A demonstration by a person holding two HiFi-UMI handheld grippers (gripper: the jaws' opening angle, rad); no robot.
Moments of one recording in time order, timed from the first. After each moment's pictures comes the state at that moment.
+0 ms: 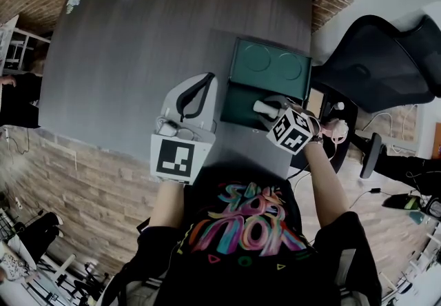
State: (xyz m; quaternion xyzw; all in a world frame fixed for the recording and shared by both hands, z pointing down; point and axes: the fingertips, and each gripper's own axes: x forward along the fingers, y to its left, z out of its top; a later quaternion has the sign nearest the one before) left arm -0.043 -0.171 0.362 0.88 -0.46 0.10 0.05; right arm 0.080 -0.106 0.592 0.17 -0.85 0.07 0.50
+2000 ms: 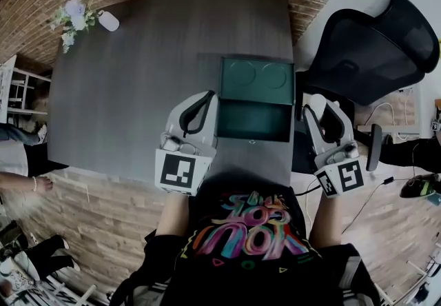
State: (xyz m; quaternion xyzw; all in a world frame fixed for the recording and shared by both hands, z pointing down) left arm -0.013 -0.166 0.344 0.91 -0.41 0.09 0.04; right arm 0.183 -0.114 0.323 0.56 -0.83 0.02 0.05
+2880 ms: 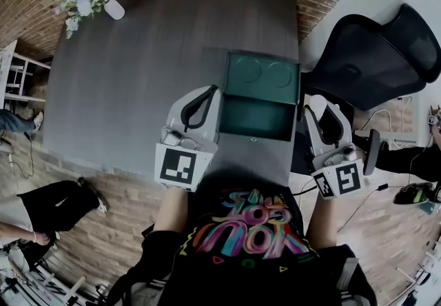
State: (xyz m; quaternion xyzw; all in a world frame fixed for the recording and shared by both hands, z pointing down) left arm -0.025 -0.167 0.342 0.90 -0.42 0.07 0.05; right arm 0.165 -0.116 0.322 0.55 -0.84 0.02 0.04
